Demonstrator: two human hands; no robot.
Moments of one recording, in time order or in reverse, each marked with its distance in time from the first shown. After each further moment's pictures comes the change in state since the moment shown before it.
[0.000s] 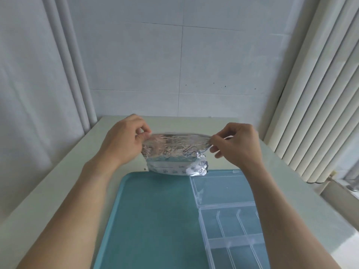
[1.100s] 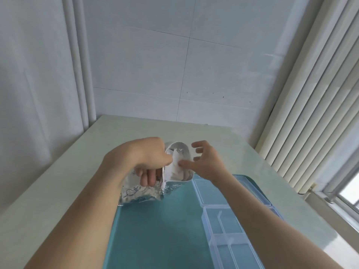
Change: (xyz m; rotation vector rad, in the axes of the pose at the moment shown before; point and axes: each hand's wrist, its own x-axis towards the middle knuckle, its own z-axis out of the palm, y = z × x) left_hand -0.014 0.069 -0.034 -0.039 -0.887 -0.409; right_hand -0.012 0.006 0.072 -0.153 -0.282 0.106
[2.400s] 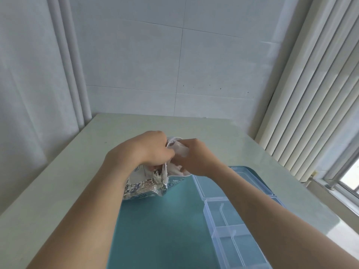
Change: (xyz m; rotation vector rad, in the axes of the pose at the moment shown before) left_hand 0.021 -0.002 0.007 0.093 0.218 0.115; right_hand -0.003 -0.016 0.010 -0.121 -0.177 -0.192
